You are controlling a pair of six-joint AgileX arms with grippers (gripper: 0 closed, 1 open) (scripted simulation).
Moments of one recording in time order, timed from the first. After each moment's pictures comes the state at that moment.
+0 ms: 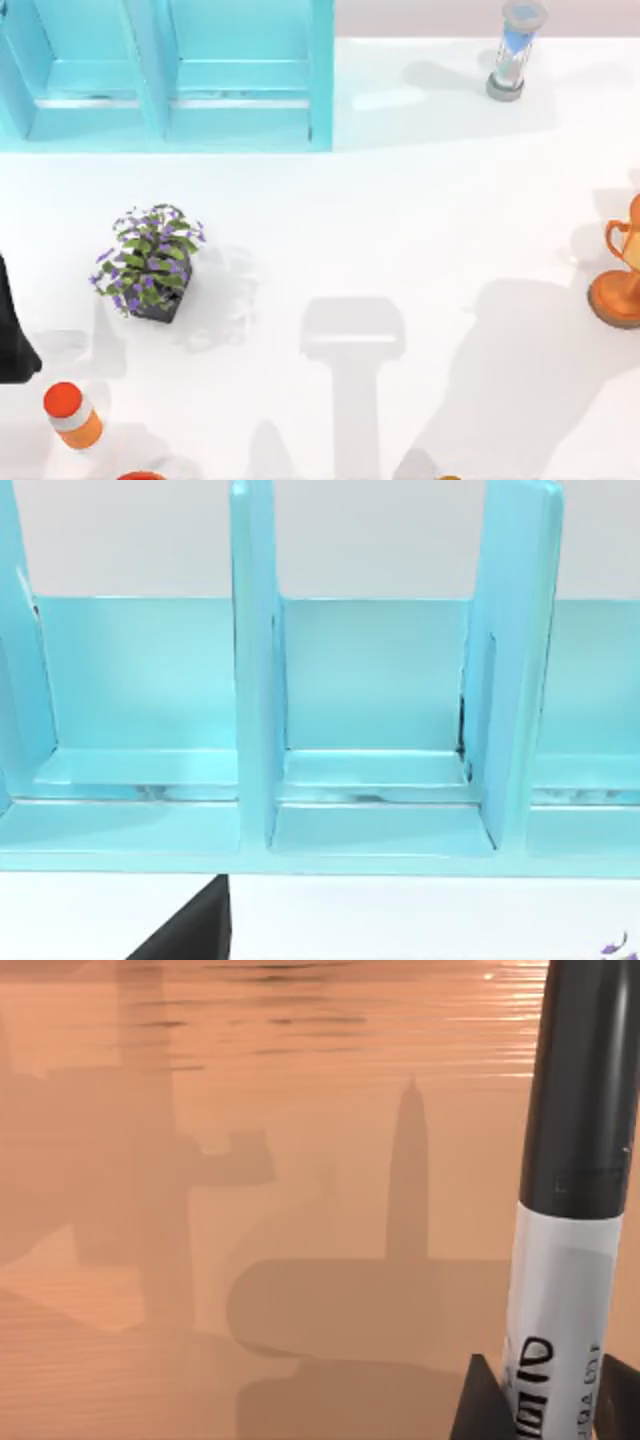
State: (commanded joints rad) left arm 0.00 0.00 0.00 0.00 0.00 0.00; right arm -0.50 2.03 1.81 -1.43 0.10 1.09
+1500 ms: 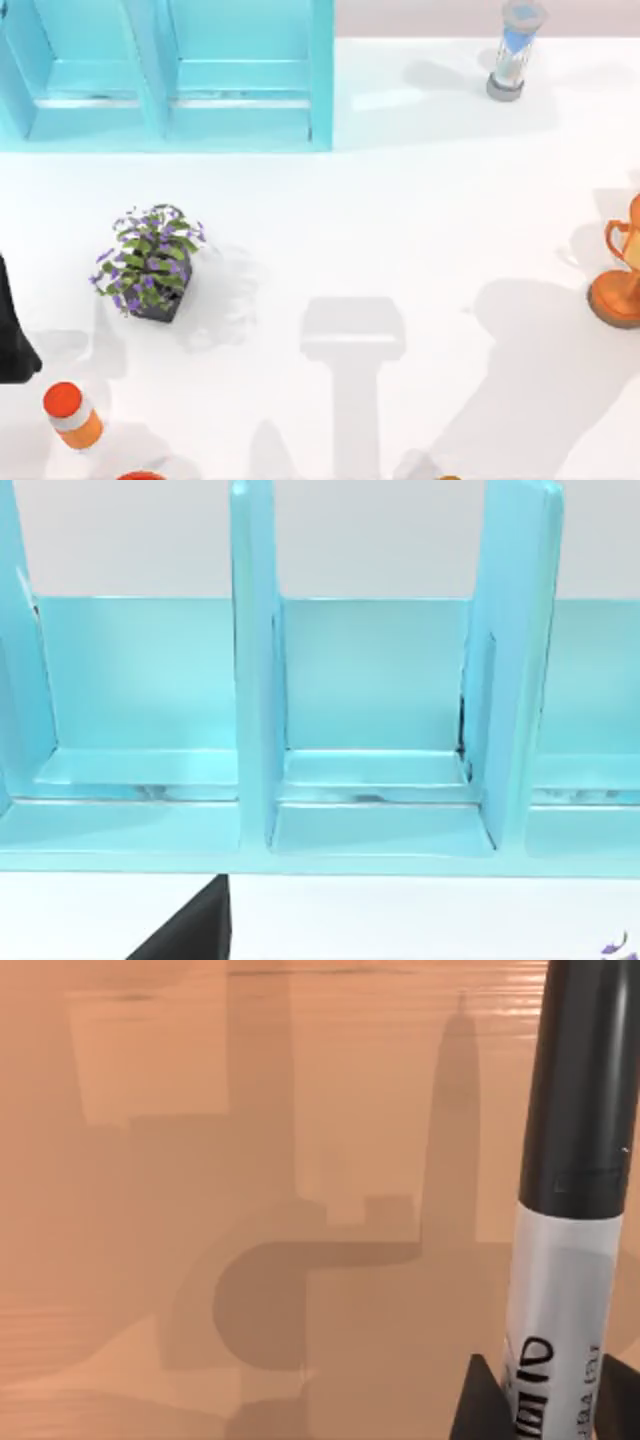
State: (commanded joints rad) left arm 0.00 0.00 0.00 0.00 0.00 0.00; right arm -0.45 1.99 1.51 -1.18 0.10 1.14
